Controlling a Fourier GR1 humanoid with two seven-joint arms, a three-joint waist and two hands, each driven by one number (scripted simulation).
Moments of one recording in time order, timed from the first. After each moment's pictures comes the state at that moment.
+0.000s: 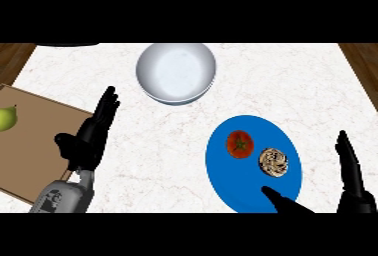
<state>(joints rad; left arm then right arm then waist) -0.17 0.25 -0.23 -1.50 0.16 0.25 0.03 0.29 -0.27 0.35 -2.06 0.54 -0.68 0.25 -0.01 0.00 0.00</state>
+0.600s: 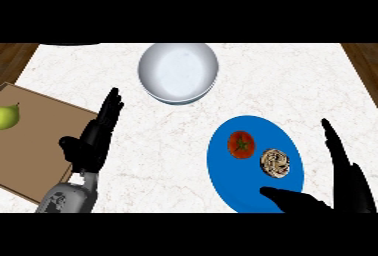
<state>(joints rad) -0.16 0.22 -0.23 -1.51 0.13 0.24 0.03 0.12 -0.30 0.31 -2.12 0.58 -0.32 0.82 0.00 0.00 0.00</state>
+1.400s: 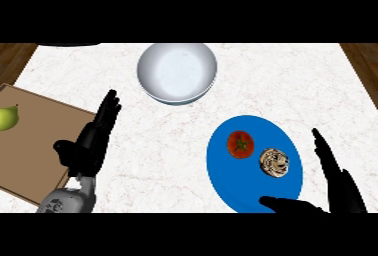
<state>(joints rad) -0.12 0.17 -0.18 -1.57 0.06 0.19 0.08 0.22 -0.22 0.24 -2.05 0.45 -0.23 0.62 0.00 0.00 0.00</state>
